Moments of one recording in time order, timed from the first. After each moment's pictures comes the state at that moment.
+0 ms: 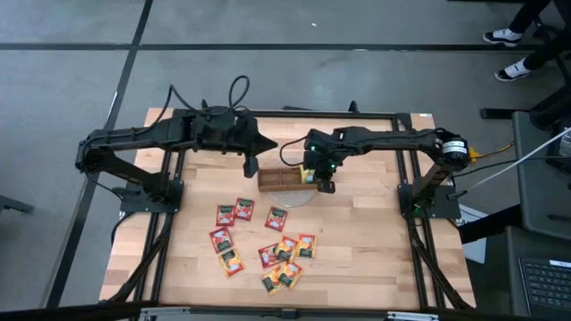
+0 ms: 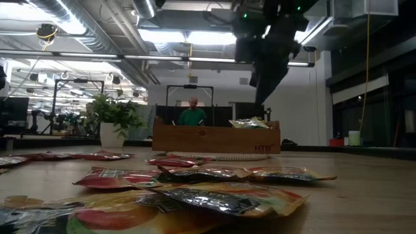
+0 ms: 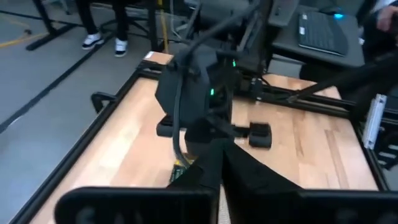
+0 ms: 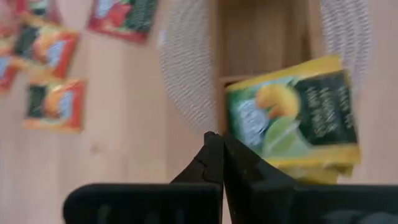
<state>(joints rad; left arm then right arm) 0.12 1.26 1.34 -0.47 -0.07 -0.13 -0.23 1.70 1.27 -0.79 -0.24 -0.16</state>
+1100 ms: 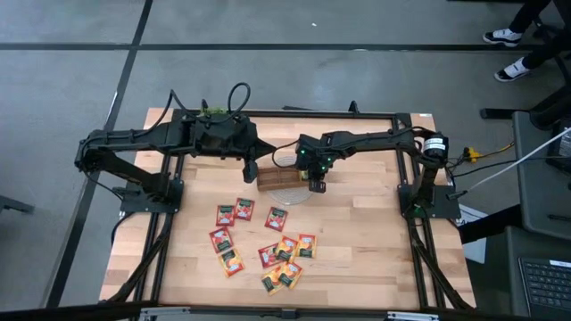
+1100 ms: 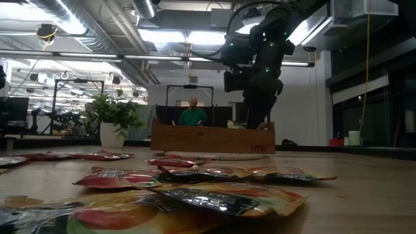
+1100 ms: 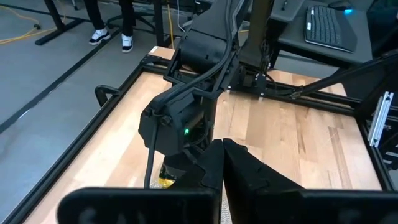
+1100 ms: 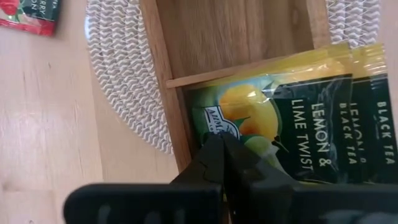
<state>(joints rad) 0.07 1.26 1.34 -0.50 -0.15 -0.17 -0.26 1.87 1.27 -0.69 -0.13 -0.16</state>
